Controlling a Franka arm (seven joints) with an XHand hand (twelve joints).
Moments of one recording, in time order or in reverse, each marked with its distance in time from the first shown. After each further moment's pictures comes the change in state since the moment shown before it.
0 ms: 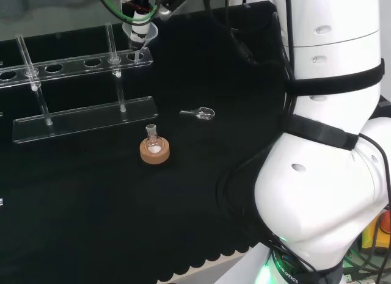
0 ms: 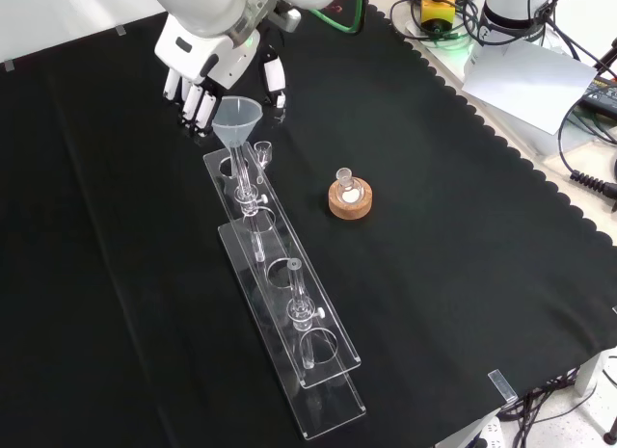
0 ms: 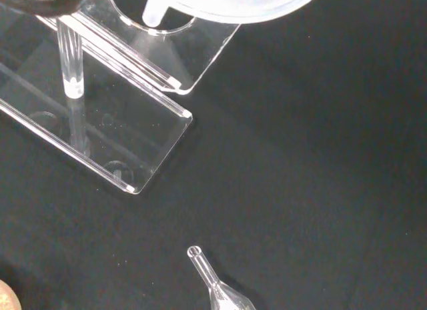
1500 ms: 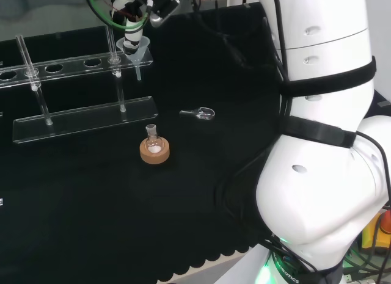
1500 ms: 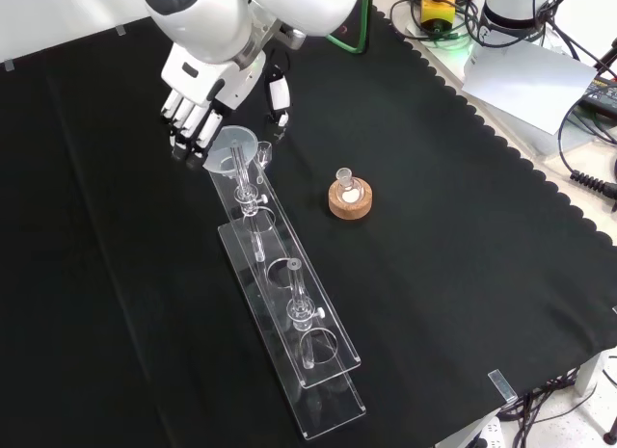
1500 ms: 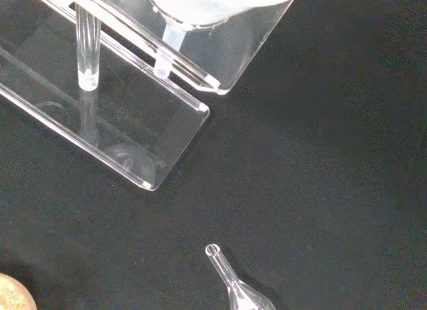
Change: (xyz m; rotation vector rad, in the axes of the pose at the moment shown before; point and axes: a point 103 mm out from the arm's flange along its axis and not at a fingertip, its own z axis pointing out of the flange) arm 0.020 0.010 0.004 0.028 -0.012 0.003
